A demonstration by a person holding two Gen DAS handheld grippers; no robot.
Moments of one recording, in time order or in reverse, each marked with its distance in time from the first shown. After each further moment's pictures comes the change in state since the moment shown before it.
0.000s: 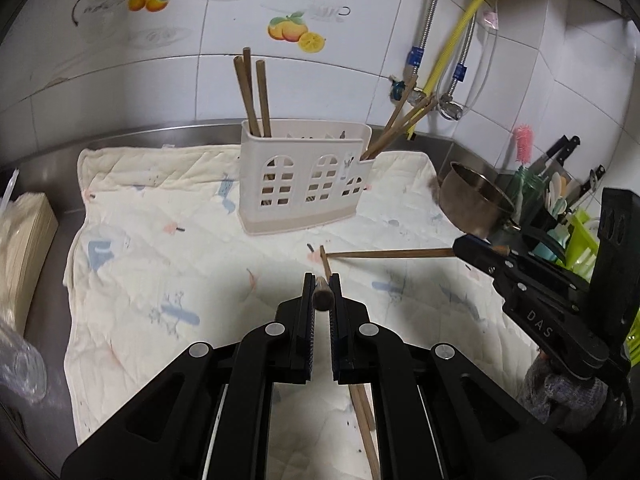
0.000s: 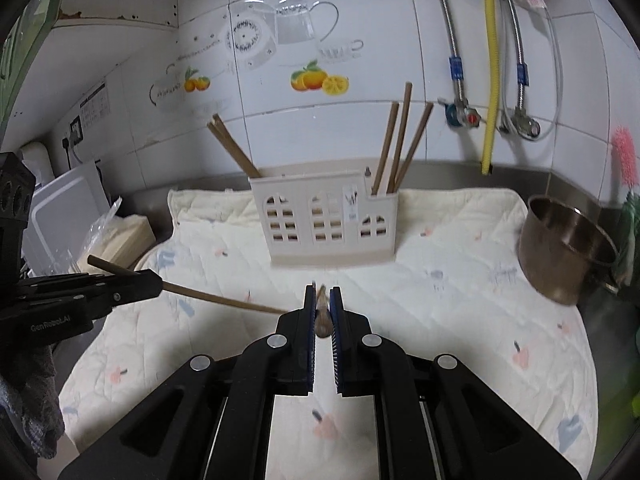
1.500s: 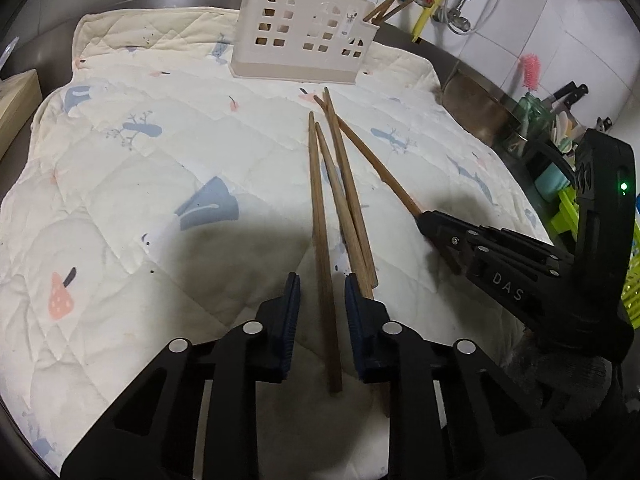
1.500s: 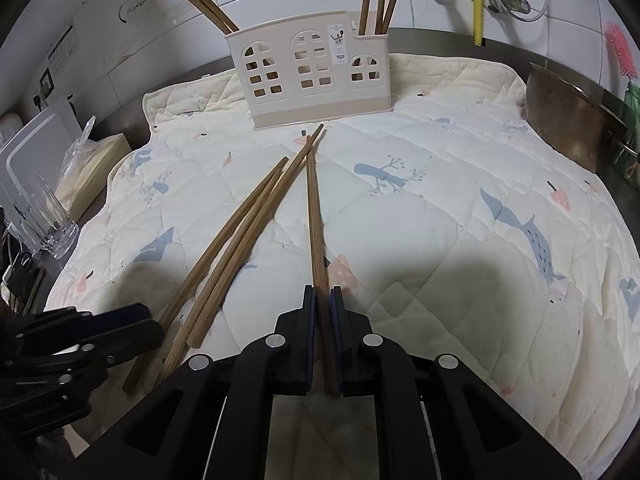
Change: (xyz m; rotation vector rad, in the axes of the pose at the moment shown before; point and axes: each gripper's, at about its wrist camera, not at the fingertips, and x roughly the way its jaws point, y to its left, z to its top) left arm 0.035 -0.005 -0.136 -0.081 0.215 -0.031; right arm 0.034 0.005 -0.110 0.093 0.294 -0.034
